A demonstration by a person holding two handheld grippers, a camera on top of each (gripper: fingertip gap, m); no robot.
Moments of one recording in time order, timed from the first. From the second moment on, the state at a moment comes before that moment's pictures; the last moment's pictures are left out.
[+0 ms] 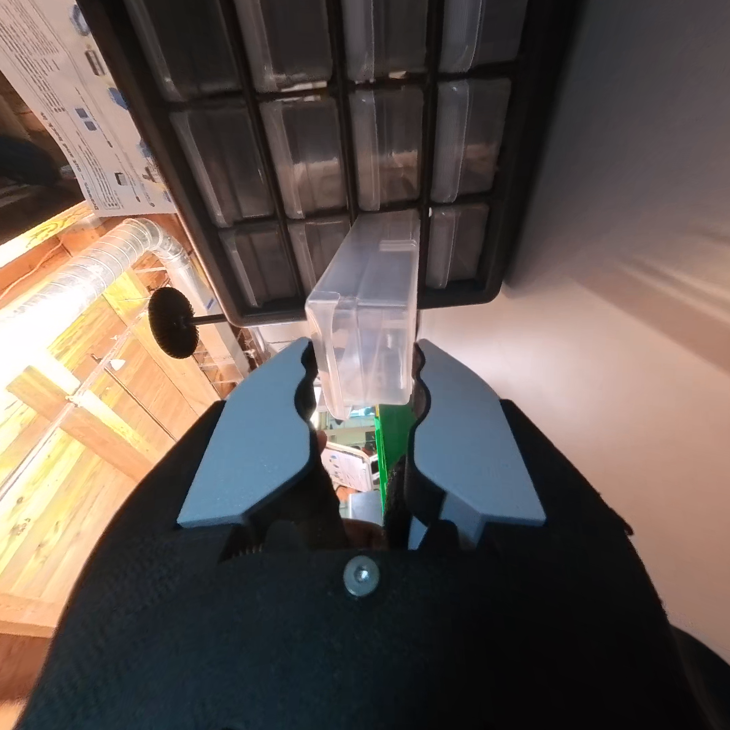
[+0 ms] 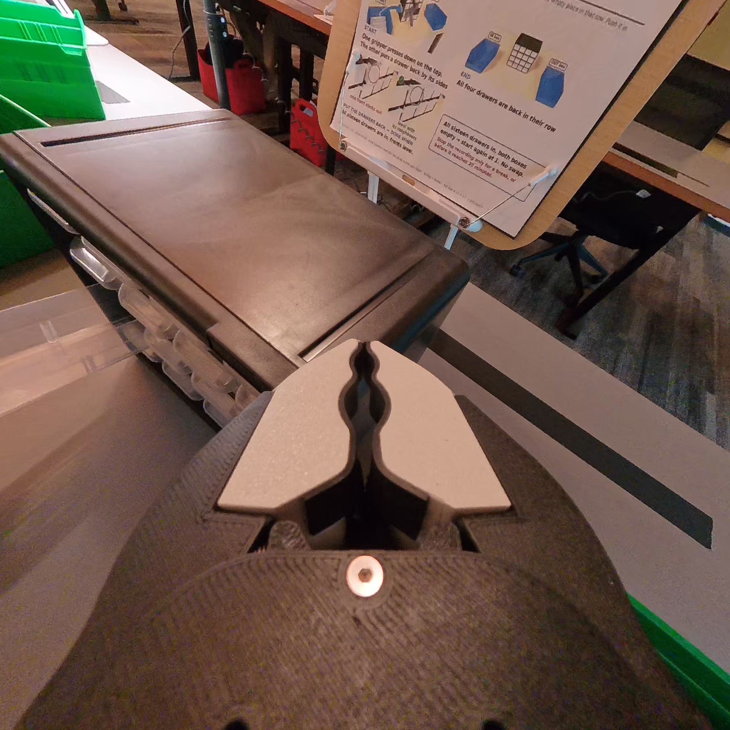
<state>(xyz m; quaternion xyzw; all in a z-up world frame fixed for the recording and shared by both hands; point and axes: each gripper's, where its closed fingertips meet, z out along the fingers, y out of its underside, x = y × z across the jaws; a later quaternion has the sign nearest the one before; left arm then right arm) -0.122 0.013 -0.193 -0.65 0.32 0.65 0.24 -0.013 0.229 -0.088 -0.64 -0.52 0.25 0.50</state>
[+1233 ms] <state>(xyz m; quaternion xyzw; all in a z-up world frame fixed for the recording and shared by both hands) -0.143 0.035 -0.214 -0.67 0.34 0.52 0.40 -0.014 0.228 -0.087 -0.64 -0.53 0.25 0.50</state>
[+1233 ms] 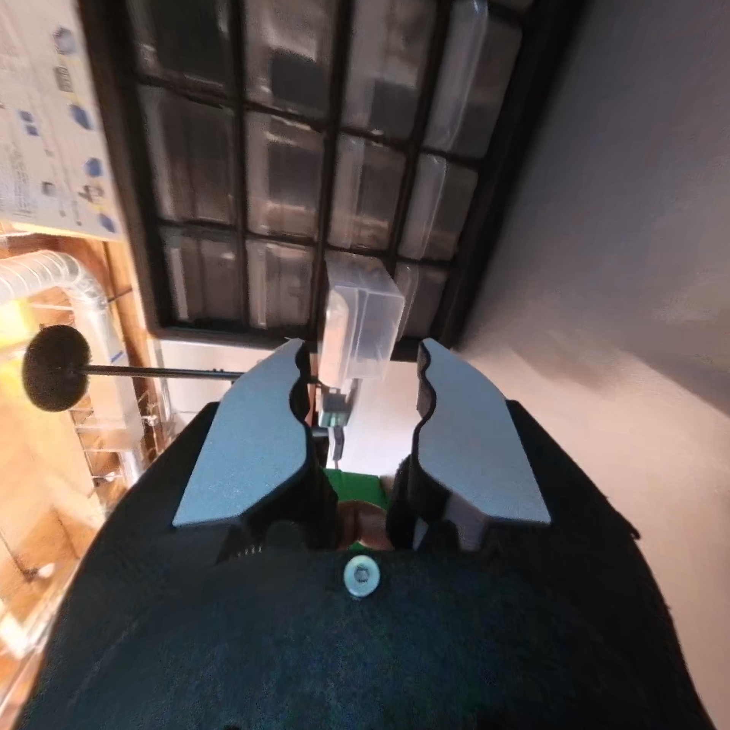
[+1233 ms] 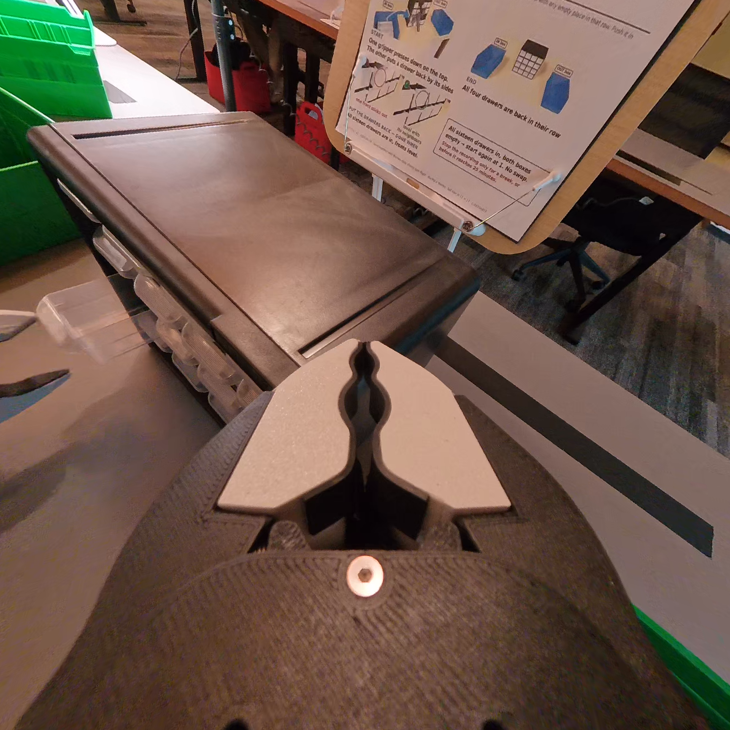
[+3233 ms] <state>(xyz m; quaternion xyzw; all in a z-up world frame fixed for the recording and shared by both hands) -0.196 0.092 -0.157 -0.68 0.01 0.07 0.73 0.003 0.214 -0.134 -0.59 -0.65 0.23 0.42</state>
